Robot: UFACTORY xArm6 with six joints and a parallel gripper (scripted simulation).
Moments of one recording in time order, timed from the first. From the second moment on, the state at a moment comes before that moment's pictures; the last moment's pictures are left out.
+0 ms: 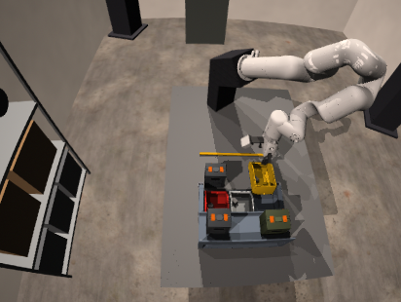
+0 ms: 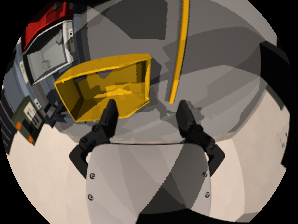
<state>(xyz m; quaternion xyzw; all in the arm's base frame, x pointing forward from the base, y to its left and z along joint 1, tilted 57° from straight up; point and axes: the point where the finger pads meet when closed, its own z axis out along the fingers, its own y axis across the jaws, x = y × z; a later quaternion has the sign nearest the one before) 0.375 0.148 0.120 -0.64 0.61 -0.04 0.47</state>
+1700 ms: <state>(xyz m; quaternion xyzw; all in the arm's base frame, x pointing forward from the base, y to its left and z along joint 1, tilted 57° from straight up) 0.413 0.120 0.182 -0.64 0.61 -0.04 0.47</state>
